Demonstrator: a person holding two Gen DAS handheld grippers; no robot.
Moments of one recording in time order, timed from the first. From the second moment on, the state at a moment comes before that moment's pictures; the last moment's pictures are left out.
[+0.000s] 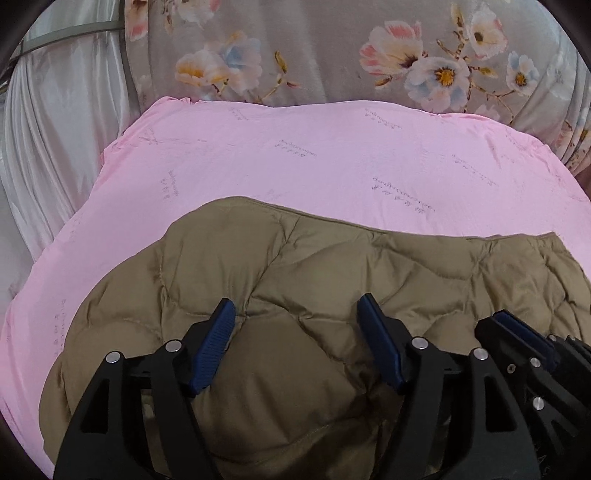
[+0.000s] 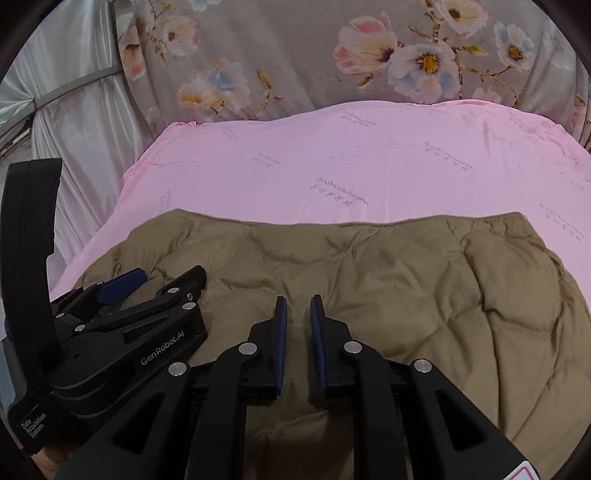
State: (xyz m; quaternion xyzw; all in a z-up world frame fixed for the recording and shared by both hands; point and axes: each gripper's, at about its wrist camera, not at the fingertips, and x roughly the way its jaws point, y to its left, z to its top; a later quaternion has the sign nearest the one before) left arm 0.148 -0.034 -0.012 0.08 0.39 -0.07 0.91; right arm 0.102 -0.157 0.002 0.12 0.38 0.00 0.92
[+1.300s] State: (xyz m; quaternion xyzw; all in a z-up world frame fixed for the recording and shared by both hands) left arm 0.041 0.184 -0.026 -0.24 0.46 -0.03 0.85; right arm 0.069 -0.126 -0.005 0.10 0.37 0.02 0.92
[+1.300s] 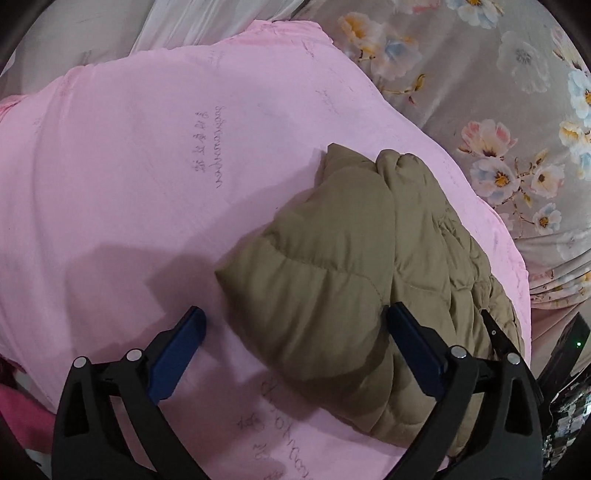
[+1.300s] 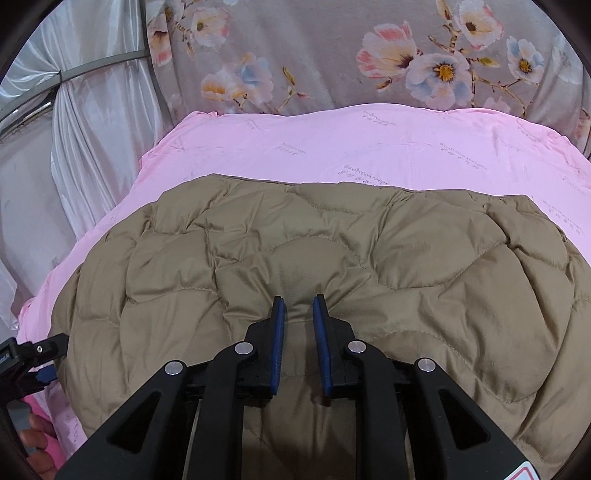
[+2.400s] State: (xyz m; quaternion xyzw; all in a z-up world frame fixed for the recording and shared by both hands) left arm 0.026 0.027 0.159 -0.08 0.33 -0.24 0.91; right arm -0.011 -0.156 0.004 0.22 0.49 0.15 0.83
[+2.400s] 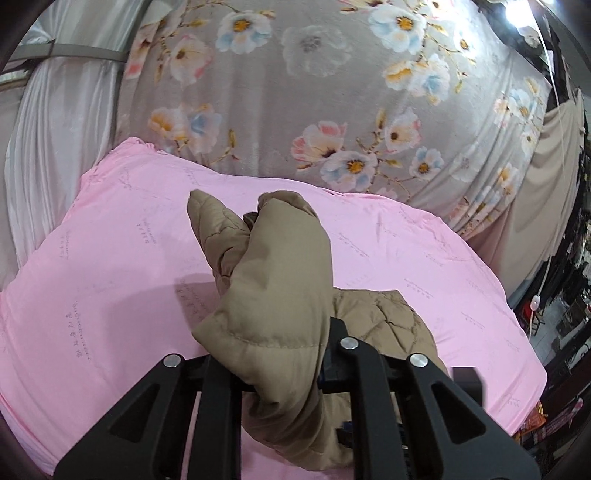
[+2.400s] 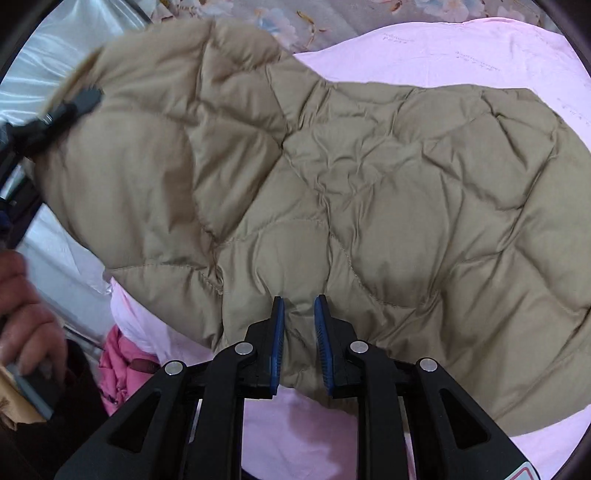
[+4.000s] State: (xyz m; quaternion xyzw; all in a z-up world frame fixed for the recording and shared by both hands) left arm -0.093 -0.192 0.124 0.07 0.37 -0.44 0.81; right arm -0.098 -0.394 0.120 0.30 0.29 -0.06 0.90
